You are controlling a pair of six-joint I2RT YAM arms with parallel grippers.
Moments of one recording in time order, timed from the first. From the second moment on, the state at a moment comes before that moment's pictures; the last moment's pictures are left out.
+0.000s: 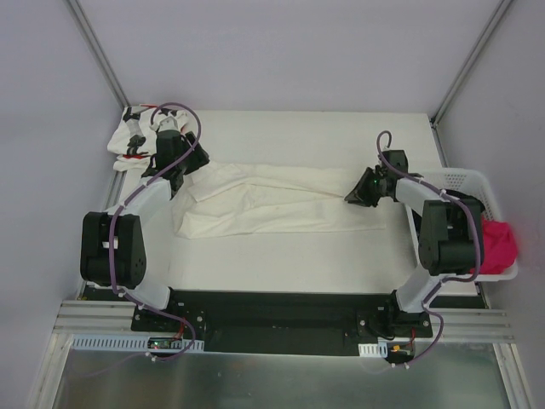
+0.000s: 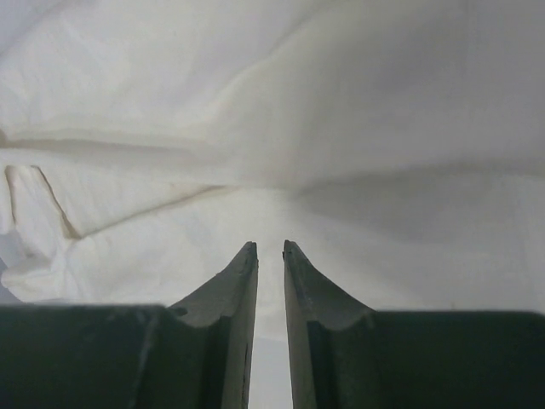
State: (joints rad) left arm -0.08 1.55 1.00 0.03 -0.01 -0.53; right arm 0.06 1.74 1.04 -0.33 -0.35 0.60
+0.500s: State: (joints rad) left arm -0.09 1.55 1.00 0.05 0.00 -0.53; right arm 0.07 1.66 0.97 -0.35 -0.32 0.60
